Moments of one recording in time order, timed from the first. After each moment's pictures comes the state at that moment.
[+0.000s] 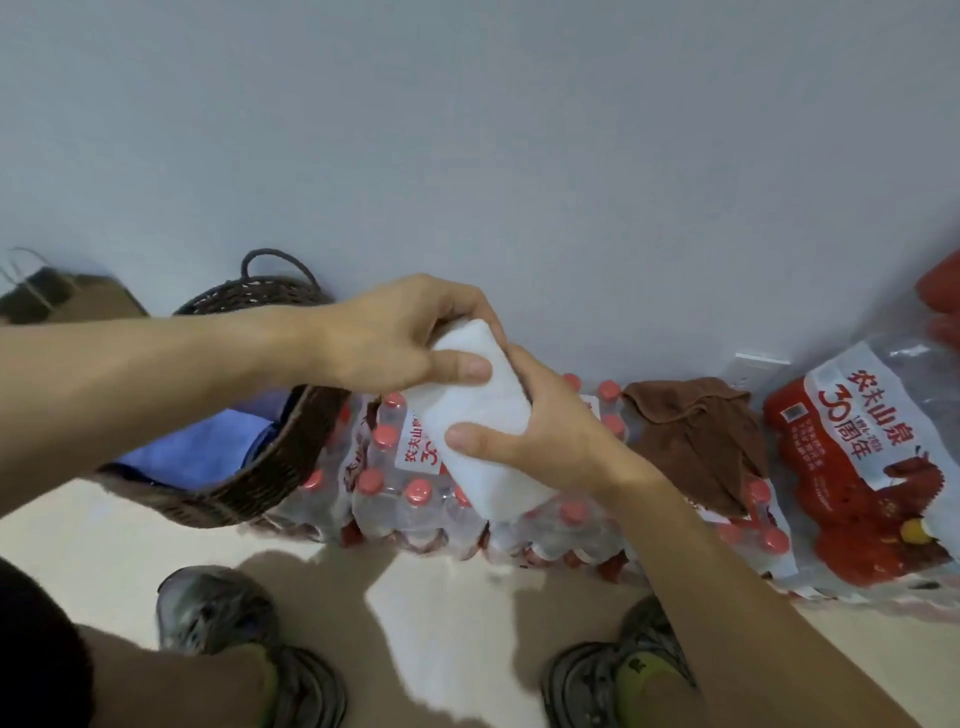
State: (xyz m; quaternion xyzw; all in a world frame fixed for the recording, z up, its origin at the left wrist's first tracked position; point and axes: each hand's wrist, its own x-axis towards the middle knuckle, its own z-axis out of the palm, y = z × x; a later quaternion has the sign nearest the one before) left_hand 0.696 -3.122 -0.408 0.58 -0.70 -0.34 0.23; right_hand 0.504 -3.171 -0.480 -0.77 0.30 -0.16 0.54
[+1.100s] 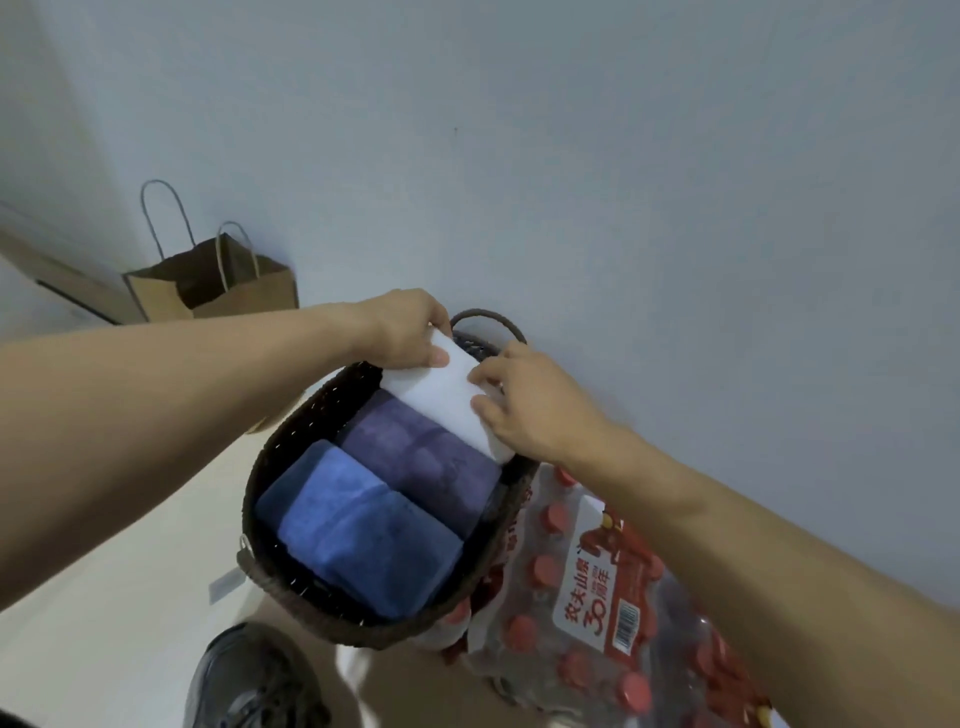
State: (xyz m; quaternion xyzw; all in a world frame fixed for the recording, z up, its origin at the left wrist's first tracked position) left_hand 0.991 -3.135 -0.527 0.81 -0.50 -0.25 0.18; right_hand 0.813 -3.214 -0.516 -0.97 0.21 0.04 0.12
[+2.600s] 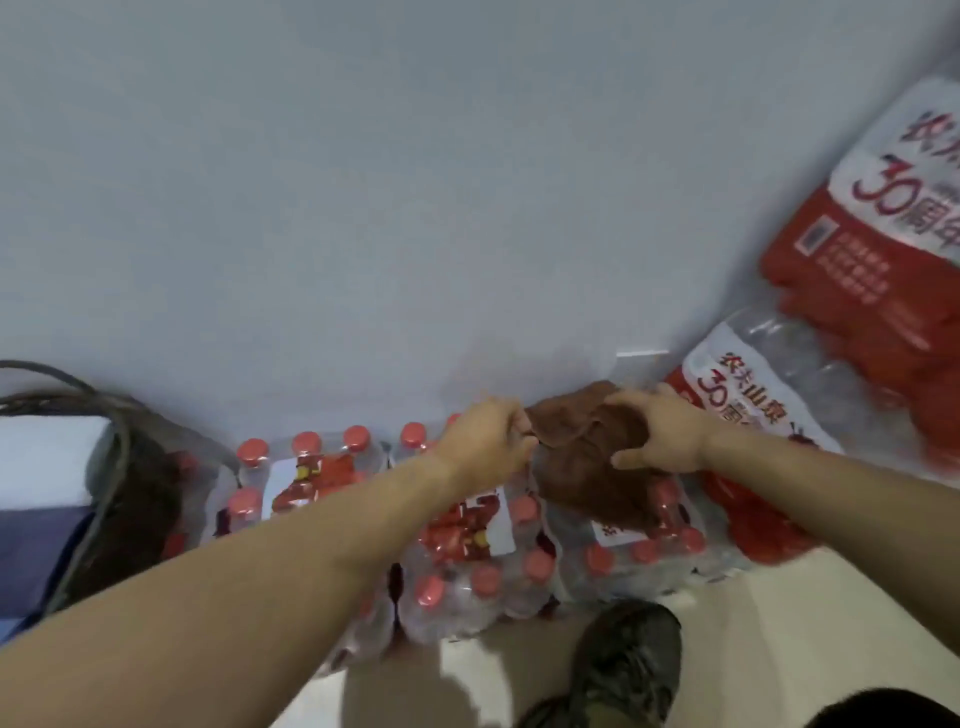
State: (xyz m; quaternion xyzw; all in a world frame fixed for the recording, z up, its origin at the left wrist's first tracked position) left_hand 0.549 -3.267 -0.557 0.62 -0.68 -0.33 0.21; right_hand 0.315 -3.334 -0.523 -0.76 0.59 0.16 0.21
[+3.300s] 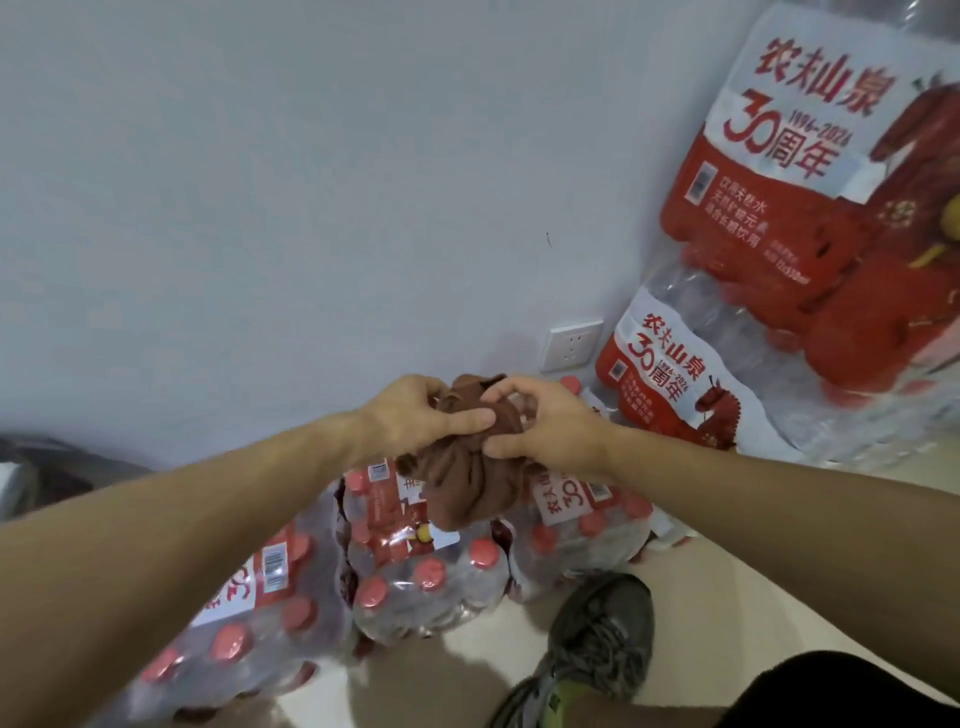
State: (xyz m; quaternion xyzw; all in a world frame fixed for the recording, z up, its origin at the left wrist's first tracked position) left_hand 0.533 -3.288 -0.530 0.65 -0.59 -0.46 0.15; right_hand 0.339 -3.287 -0.537 -0.60 0.49 -0.22 0.58
